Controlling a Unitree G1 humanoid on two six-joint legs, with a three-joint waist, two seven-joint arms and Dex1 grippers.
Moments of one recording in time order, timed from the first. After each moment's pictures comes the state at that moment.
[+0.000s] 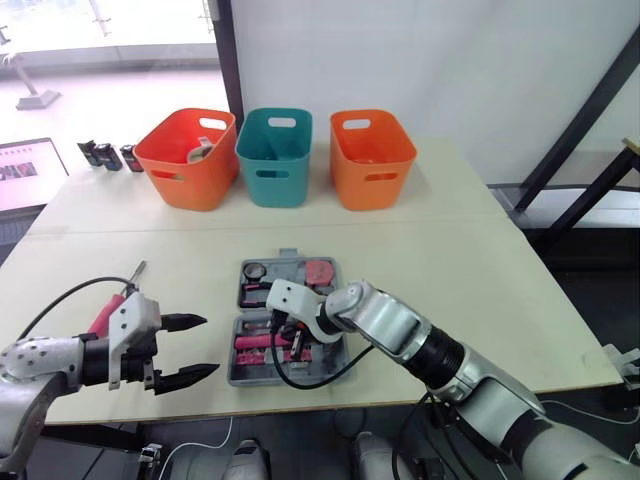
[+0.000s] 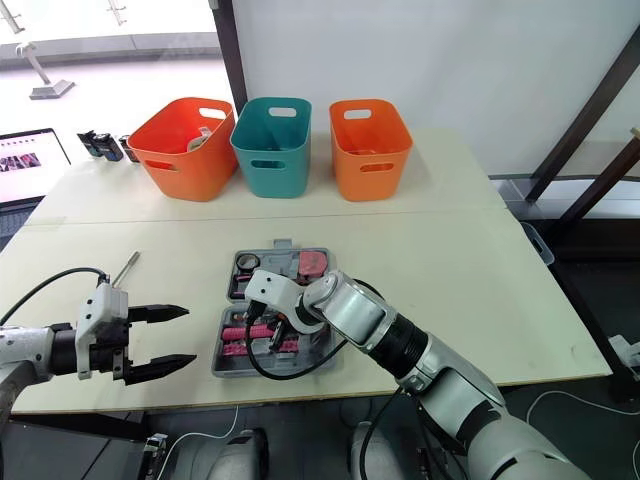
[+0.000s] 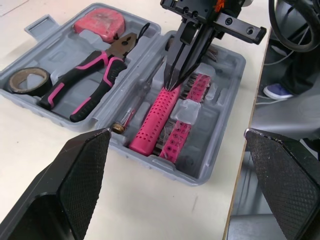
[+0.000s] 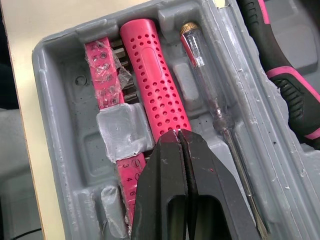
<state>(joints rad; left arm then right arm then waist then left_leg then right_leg) 0.15 0.89 0.28 -0.26 -0.51 0.32 -1.20 -0.81 -0.25 0.76 0.03 0.10 1.06 0.73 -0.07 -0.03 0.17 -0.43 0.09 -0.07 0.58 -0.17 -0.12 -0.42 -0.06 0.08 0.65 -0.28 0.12</state>
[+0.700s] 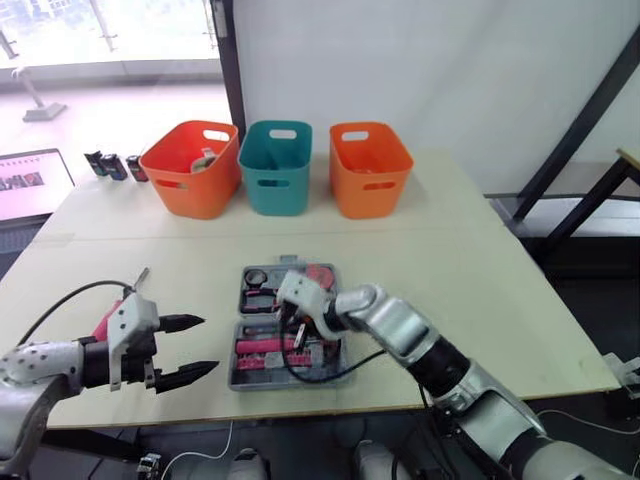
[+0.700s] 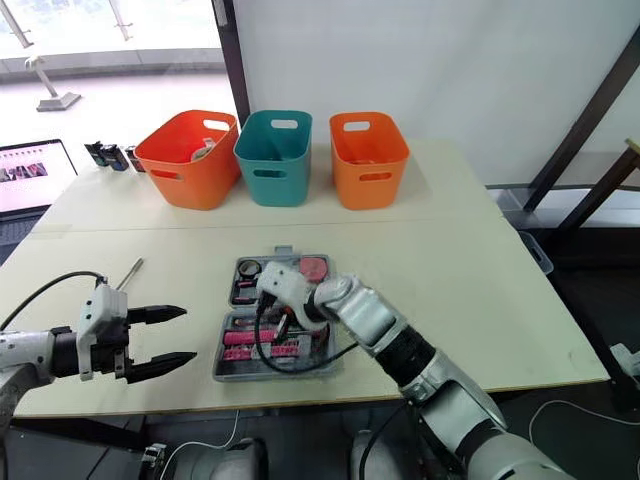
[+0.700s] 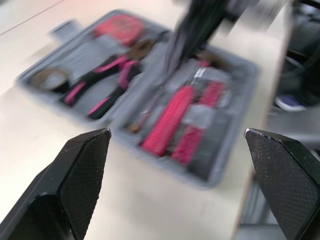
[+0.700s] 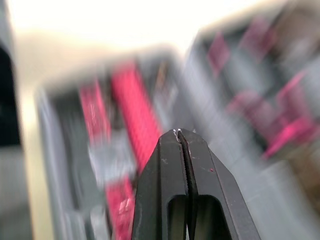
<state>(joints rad) 0.15 0.85 0.30 -0.19 -0.51 0.32 -1.14 -0.72 -0.24 0.44 -0.09 0.18 0.89 0.76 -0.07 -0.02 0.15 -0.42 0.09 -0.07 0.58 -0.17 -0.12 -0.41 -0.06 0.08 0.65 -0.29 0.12</state>
